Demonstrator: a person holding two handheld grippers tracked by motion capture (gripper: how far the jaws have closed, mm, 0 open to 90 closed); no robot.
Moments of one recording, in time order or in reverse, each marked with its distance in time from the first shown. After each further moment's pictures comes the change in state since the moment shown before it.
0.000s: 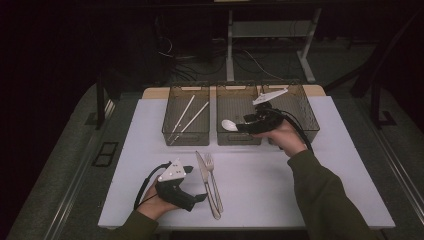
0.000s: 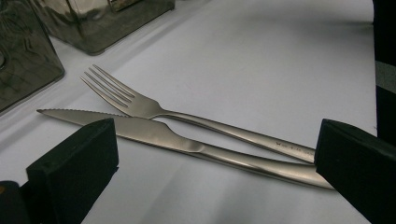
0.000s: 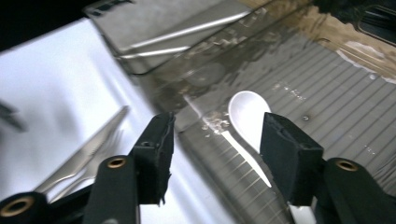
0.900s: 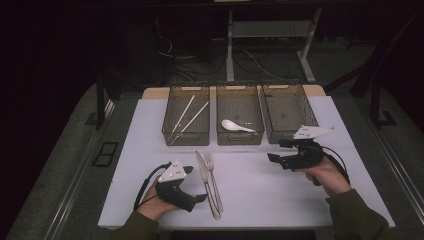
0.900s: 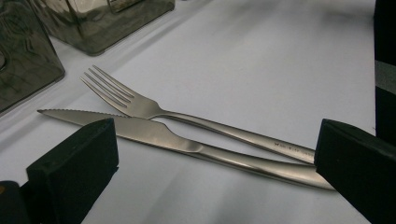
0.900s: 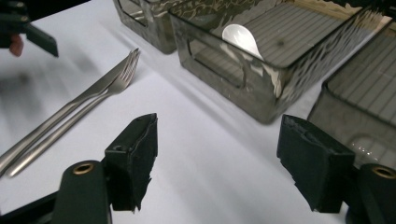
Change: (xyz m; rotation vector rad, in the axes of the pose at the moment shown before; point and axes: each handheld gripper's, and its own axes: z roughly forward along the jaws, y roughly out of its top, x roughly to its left) left arm -0.002 0.001 -0.001 0.008 0.004 0.009; right arm 0.024 -0.106 -0.079 -0.081 -0.086 0.033
